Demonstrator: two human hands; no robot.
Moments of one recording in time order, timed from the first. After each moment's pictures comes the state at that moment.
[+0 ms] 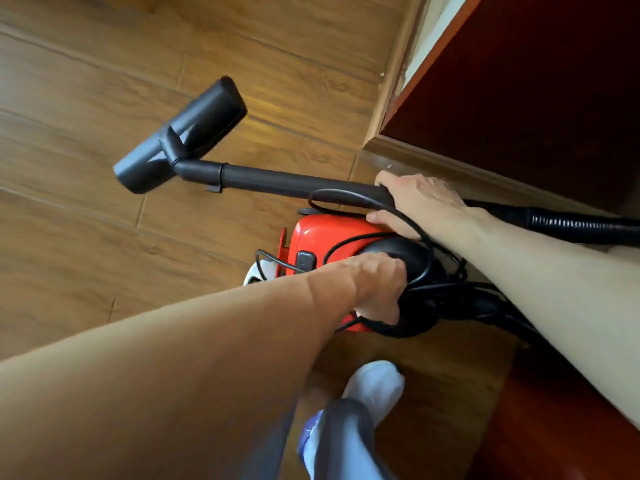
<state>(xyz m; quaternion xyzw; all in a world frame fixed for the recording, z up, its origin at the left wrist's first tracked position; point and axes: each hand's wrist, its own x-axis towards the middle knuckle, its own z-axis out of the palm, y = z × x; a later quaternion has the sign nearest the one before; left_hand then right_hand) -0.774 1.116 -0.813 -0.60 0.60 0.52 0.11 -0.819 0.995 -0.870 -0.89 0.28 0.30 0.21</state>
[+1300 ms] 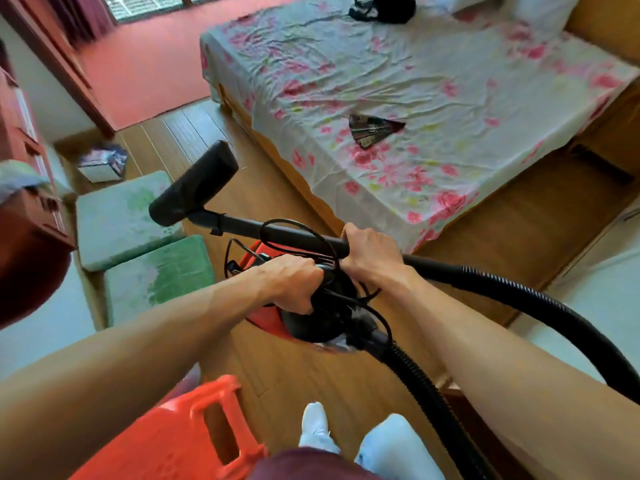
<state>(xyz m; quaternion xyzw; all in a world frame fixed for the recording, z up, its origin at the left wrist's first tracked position) -0.431 1.433 -0.135 -0.88 0.40 0.26 0.07 -0.433 1.273 -0.154 -0.99 0.01 0.10 0.11</state>
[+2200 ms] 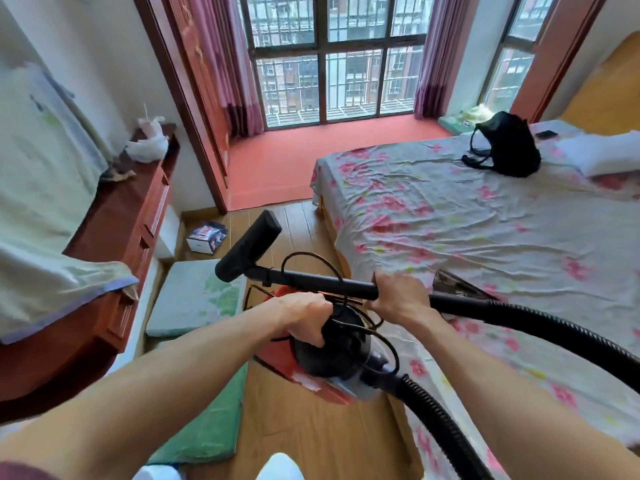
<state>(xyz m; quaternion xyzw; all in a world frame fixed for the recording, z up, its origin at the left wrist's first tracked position) -0.077 1.447 -0.067 -0.95 0.19 0.26 0.01 -0.023 1.264 -0.091 -0.98 -0.17 0.03 0.04</state>
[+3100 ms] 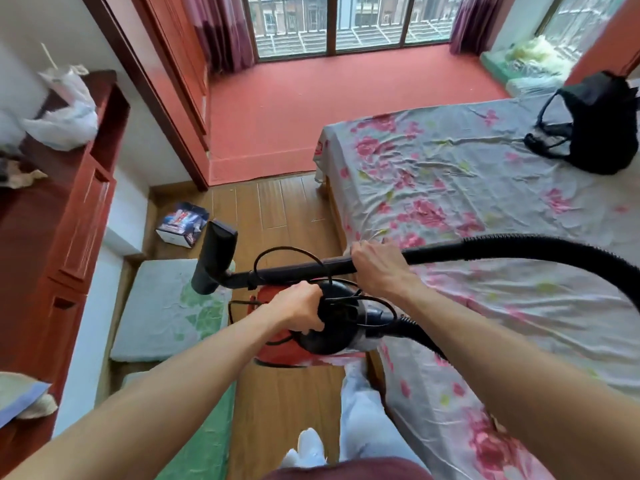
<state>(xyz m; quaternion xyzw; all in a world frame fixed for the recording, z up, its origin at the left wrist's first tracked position) 0.353 1.592 -0.178 -0.93 0.03 0.30 -0.20 0.437 1.431 -0.163 -0.95 -0.31 0.04 -0.04</state>
